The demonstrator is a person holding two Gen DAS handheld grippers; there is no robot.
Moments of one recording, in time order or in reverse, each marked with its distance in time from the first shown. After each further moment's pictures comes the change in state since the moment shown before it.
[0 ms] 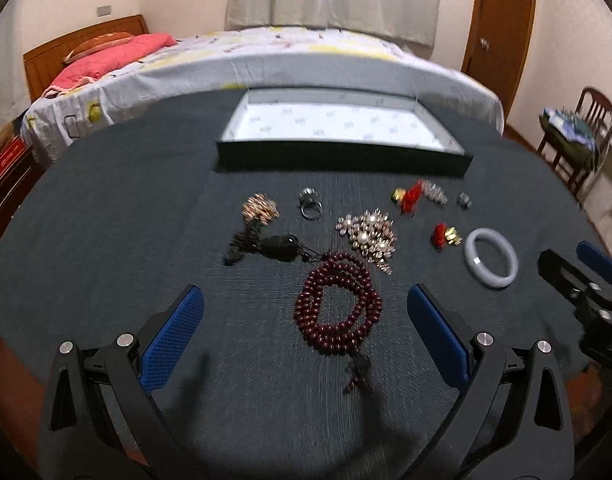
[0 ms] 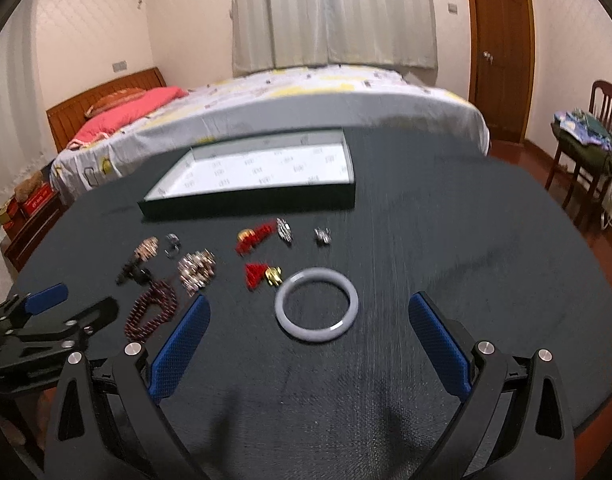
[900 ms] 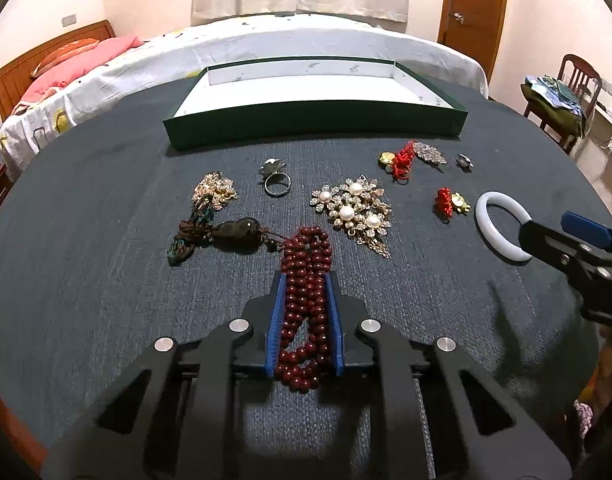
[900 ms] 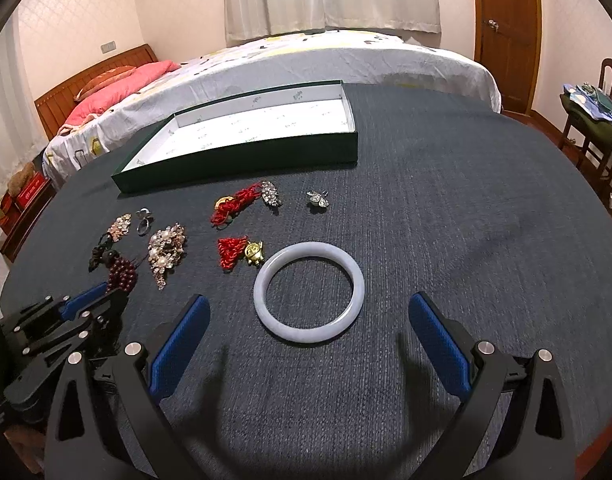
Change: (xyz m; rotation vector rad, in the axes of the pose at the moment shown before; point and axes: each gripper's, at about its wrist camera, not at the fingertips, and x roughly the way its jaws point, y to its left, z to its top) left arm 0.040 -0.012 -0.011 0.094 0.035 -0.056; right arm 0.044 -0.006 -0.002 0.013 0.100 0.014
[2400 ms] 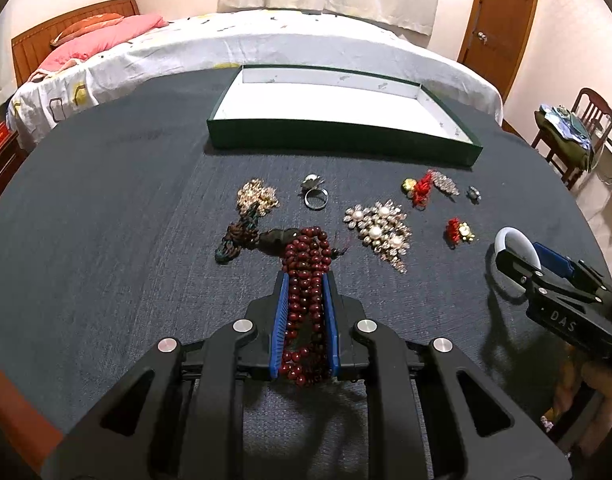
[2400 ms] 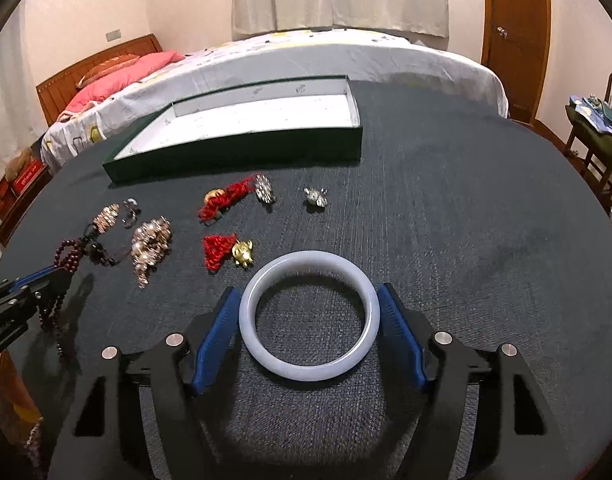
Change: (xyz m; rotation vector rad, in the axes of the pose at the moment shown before) left arm -0.026 0.028 0.012 -0.112 0.009 -0.003; right arm 0.008 -0.003 0.006 -0.039 -0.009 0.000
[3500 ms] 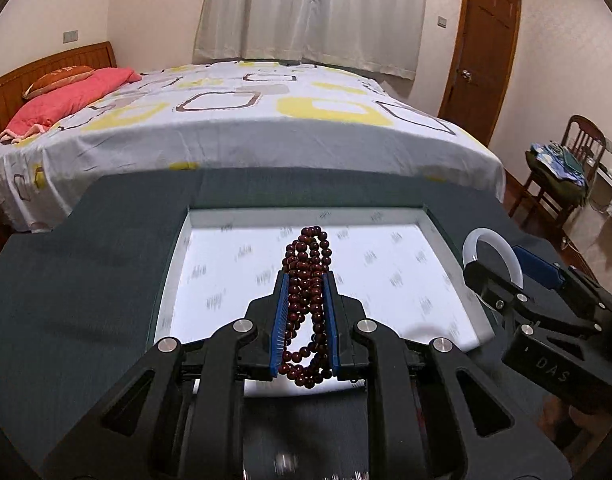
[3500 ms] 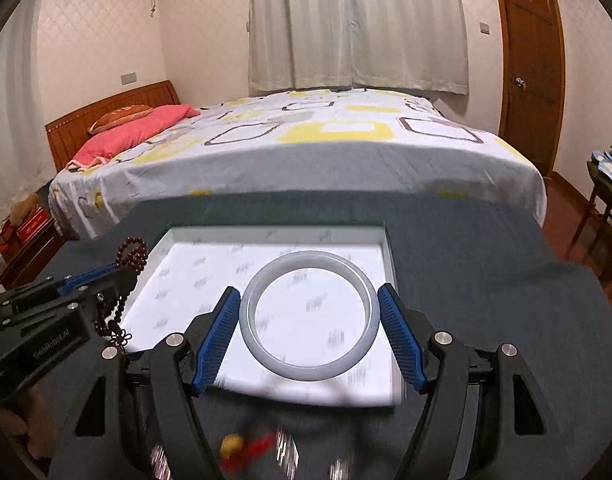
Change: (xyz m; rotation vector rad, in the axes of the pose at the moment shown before) left arm 0.080 -0.023 0.196 0.040 -0.161 -0.051; right arm 0.068 0.020 0.178 -0.043 -0.182 0.047
